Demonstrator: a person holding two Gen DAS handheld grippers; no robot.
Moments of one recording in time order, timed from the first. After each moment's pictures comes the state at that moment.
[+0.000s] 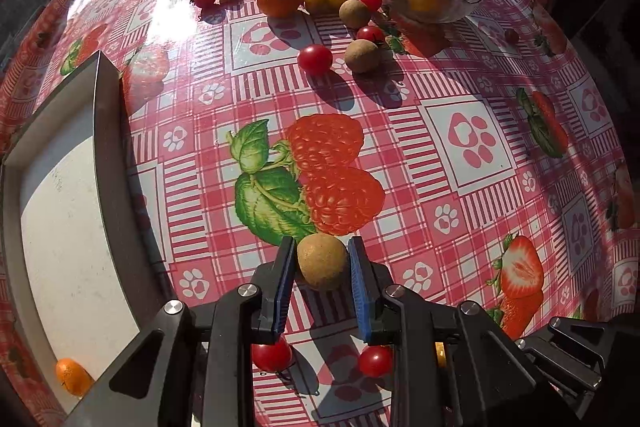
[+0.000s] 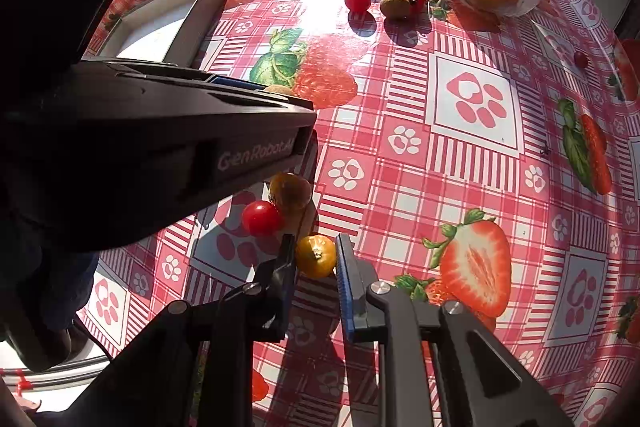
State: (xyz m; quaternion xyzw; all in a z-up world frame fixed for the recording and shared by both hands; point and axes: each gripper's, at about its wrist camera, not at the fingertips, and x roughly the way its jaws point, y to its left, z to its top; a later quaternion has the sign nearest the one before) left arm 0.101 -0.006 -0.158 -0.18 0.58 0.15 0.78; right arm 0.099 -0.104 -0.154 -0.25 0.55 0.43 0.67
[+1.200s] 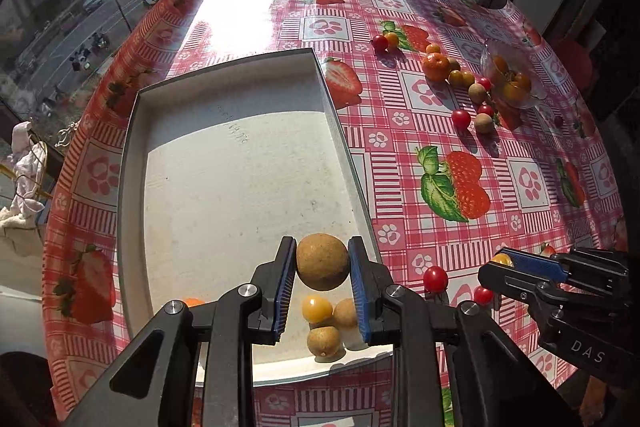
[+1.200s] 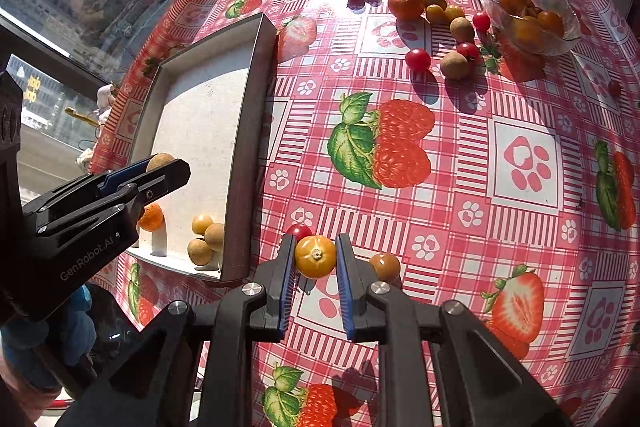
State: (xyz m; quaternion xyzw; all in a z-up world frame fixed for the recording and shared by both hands) left arm -0.027 0.072 -0.097 -0.22 0.52 0.28 0.78; right arm 0.098 -0.058 -0.106 -0.18 0.58 0.47 0.64
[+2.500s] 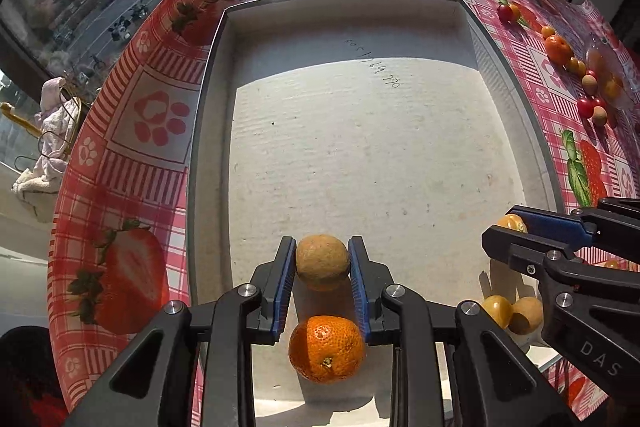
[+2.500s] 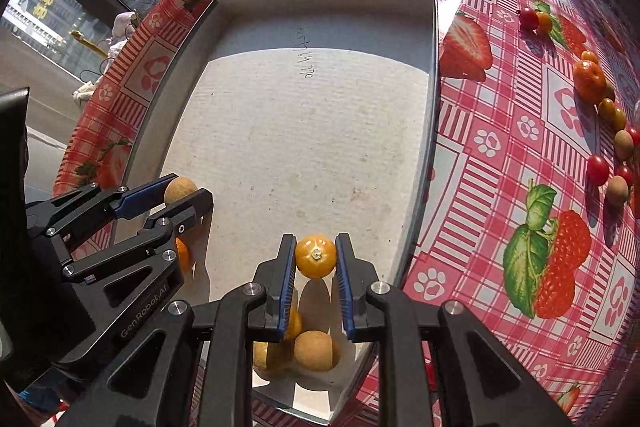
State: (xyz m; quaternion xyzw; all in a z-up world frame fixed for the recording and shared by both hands) left arm -0.078 0.143 -0.162 -0.22 0.55 0.34 0.73; right arm 0.022 0.081 -0.155 -0.30 0.55 0.51 0.59
